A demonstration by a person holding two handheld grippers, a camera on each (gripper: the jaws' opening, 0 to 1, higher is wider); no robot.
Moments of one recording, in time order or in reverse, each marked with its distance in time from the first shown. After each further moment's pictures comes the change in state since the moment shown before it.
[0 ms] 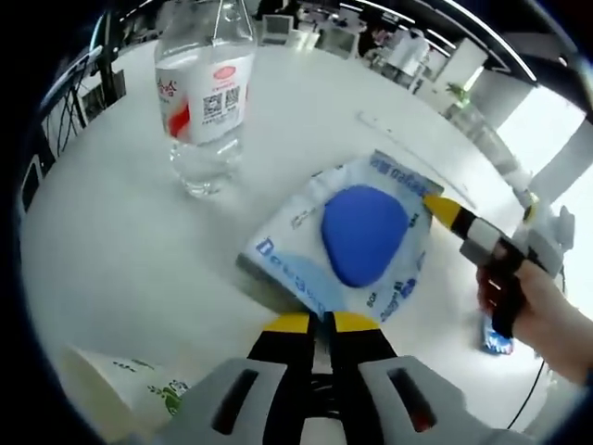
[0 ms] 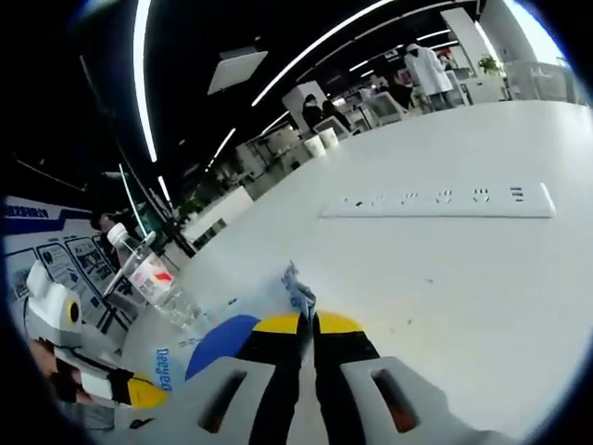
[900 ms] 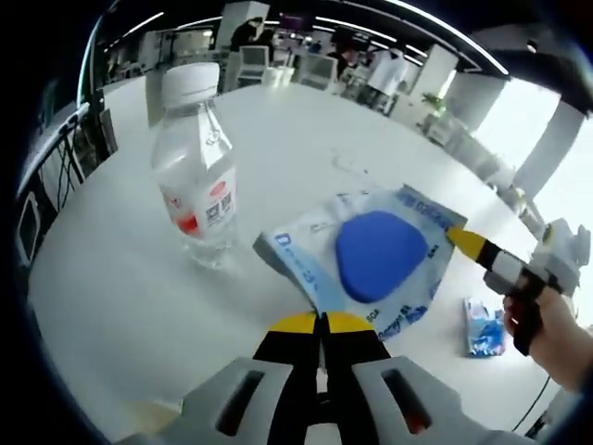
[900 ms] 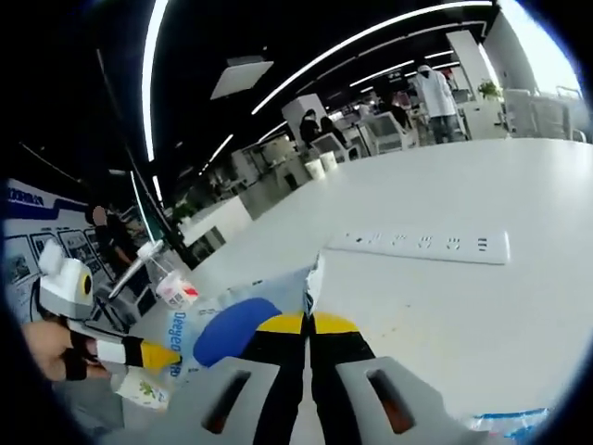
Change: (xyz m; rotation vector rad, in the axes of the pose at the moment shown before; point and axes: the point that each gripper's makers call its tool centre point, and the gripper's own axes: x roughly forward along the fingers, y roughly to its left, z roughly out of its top) left arm -0.037 -0.011 0.046 0.117 -0.112 -0.061; right arm -0.059 0.024 0.038 -0.055 -0.076 -0.064
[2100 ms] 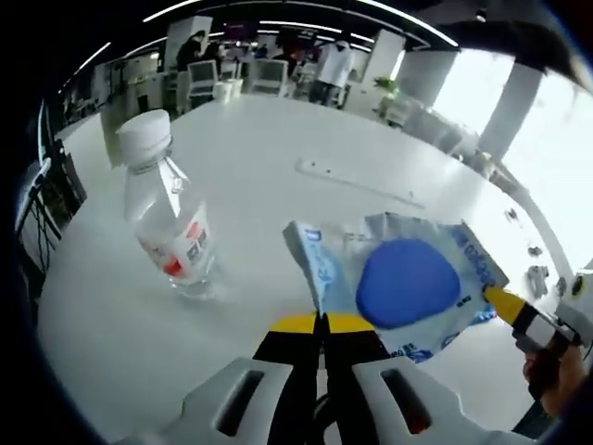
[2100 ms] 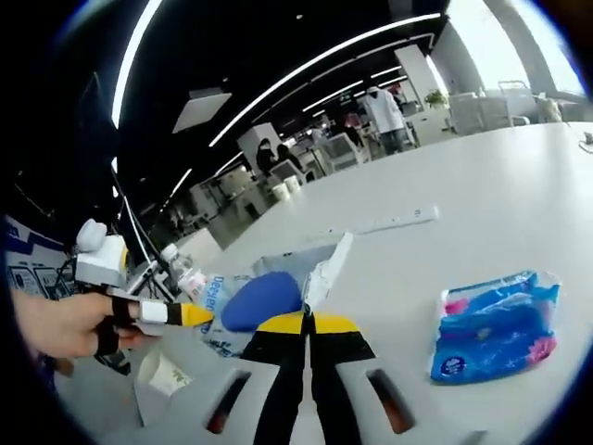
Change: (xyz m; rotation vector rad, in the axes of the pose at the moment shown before) left arm -0.003 -0.009 0.004 0.206 0.025 -0.127; right arm -0.097 0.032 -0.056 0.119 -0.127 -0.211
